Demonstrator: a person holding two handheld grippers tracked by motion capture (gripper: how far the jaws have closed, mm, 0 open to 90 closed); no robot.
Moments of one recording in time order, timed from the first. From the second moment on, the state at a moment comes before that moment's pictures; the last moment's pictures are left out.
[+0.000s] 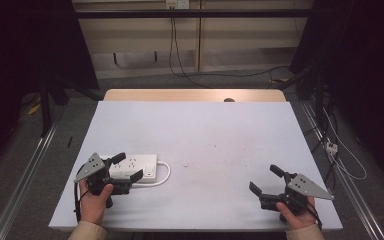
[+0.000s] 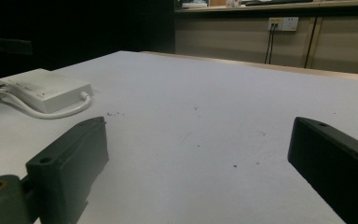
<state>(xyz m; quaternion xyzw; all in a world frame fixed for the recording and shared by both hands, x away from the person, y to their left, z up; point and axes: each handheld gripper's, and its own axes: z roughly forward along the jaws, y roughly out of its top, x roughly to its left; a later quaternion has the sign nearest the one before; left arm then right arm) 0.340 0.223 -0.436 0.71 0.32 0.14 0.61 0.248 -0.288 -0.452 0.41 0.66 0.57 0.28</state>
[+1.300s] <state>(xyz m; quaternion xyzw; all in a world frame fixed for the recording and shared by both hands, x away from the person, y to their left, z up) 0.346 0.205 -0.431 0.74 0.33 0.12 0.57 0.248 -0.287 -0.450 0.40 0.66 0.57 0.29</state>
